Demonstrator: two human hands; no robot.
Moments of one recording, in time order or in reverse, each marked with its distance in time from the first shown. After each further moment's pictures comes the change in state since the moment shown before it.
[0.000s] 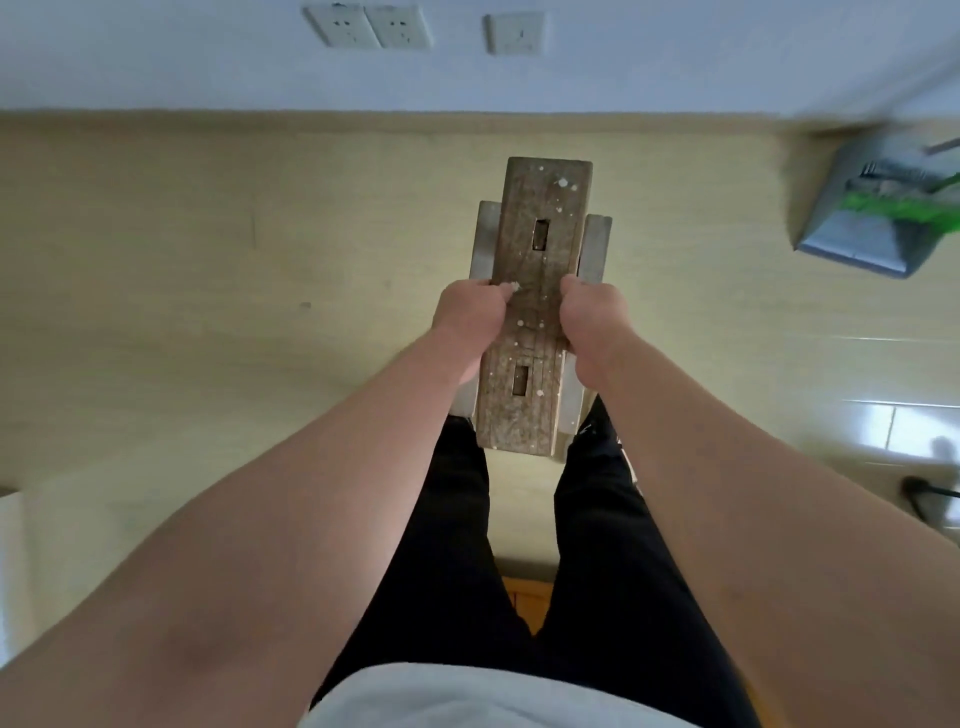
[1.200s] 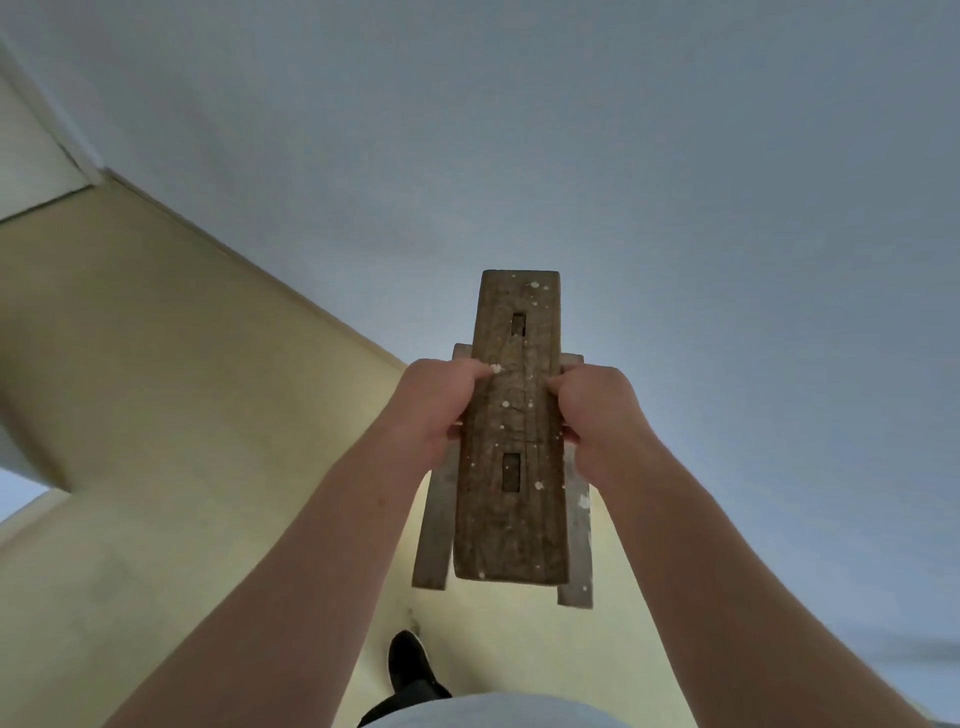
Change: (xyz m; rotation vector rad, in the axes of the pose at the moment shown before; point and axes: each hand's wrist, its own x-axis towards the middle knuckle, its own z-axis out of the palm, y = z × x) left_hand -0.376 0.117 -0.287 -0.517 0.364 0.465; right_hand -0.450 -0.159 0.090 -0.355 -0.257 -0.767
